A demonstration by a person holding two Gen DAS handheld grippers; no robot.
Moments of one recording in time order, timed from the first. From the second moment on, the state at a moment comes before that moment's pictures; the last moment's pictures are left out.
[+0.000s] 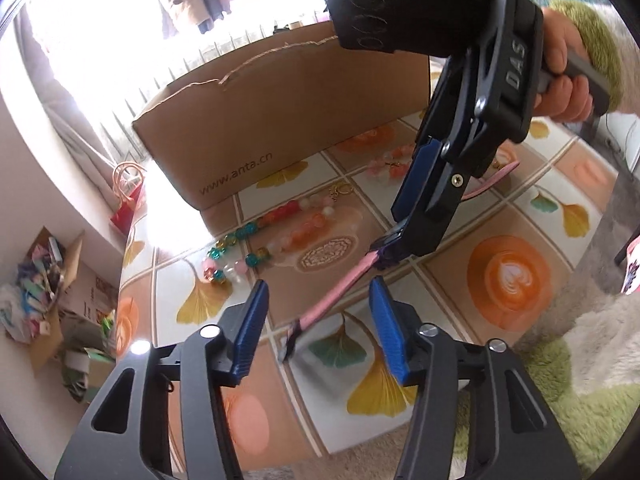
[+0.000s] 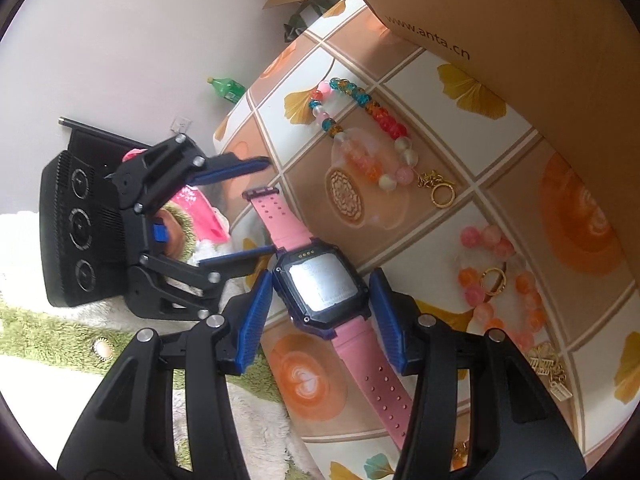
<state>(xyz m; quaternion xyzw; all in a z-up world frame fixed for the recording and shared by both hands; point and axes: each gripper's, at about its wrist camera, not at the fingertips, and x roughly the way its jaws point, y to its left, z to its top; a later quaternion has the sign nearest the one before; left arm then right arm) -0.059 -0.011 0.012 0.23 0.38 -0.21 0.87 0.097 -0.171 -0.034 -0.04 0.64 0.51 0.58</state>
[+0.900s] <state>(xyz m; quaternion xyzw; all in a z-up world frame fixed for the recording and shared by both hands) -0.012 0.001 0.007 0.11 0.47 -0.24 0.84 0.034 -0.226 -0.013 -0.15 0.54 0.37 0.74</state>
